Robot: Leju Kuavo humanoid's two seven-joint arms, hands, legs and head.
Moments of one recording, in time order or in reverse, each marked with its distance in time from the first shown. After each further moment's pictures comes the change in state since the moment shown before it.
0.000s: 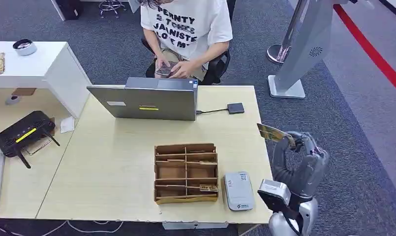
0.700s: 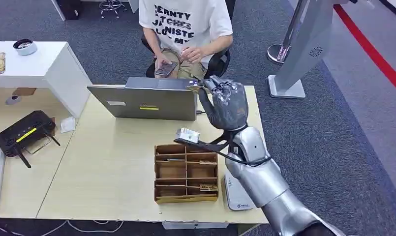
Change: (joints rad) left arm -0.057 0.000 -0.094 0.000 -0.086 -0.053 0.008; right arm -0.643 -0.069 0.358 0.634 0.410 0.006 0.276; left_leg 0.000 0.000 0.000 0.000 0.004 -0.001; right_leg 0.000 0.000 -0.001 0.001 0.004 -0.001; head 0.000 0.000
